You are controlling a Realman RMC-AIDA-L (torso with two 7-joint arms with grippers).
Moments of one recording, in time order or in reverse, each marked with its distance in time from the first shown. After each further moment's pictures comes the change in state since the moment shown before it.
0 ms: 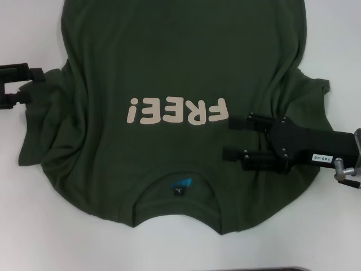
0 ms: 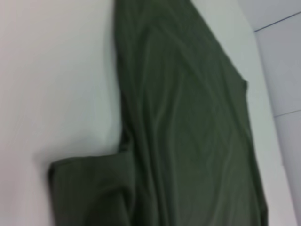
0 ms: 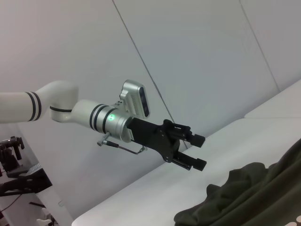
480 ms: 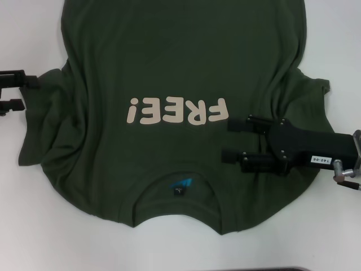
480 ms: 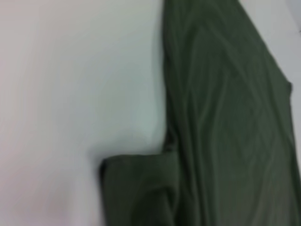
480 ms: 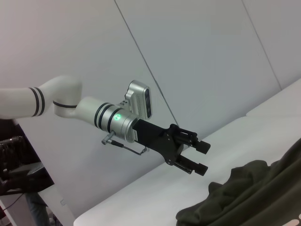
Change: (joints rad) left arm -0.022 0.006 -0.004 0.000 0.096 -0.046 -0.078; right arm 0.000 0.001 -0.003 0.002 -0.004 -0.001 0.002
